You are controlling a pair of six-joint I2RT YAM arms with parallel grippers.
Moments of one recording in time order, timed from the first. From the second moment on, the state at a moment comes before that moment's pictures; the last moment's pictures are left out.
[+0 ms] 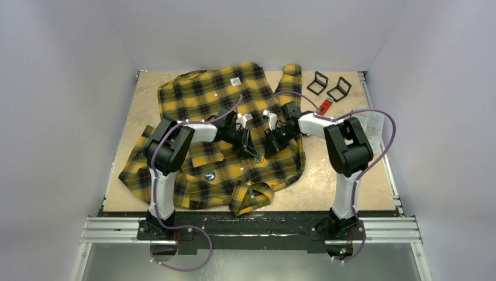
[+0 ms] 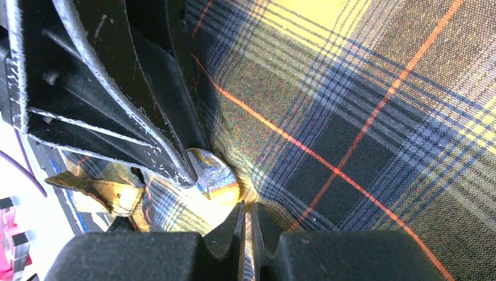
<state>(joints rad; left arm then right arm) -0.49 2.08 1.19 -0.11 0.87 -0.58 0.39 1.99 1.23 -0.51 -0.71 -0.15</state>
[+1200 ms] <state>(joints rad) -0.53 1.99 1.30 -0.39 0.58 -0.86 0.53 1.51 0.86 -0.07 -0.48 0.00</state>
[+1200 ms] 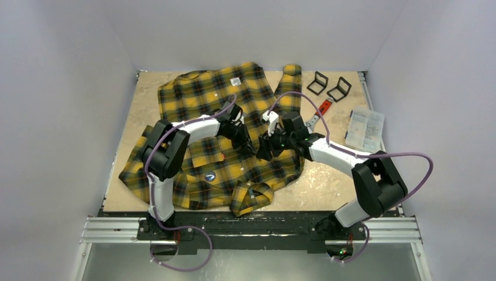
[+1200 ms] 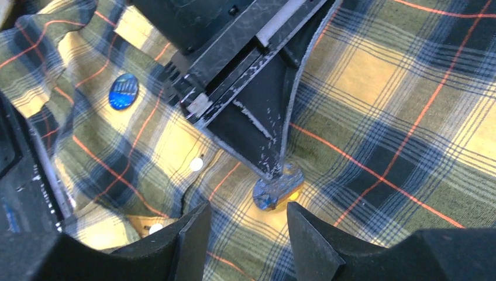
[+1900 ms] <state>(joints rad) -0.54 1.98 1.30 -0.42 0.55 -0.97 0.63 1.59 0.83 0.04 -0.29 0.00</state>
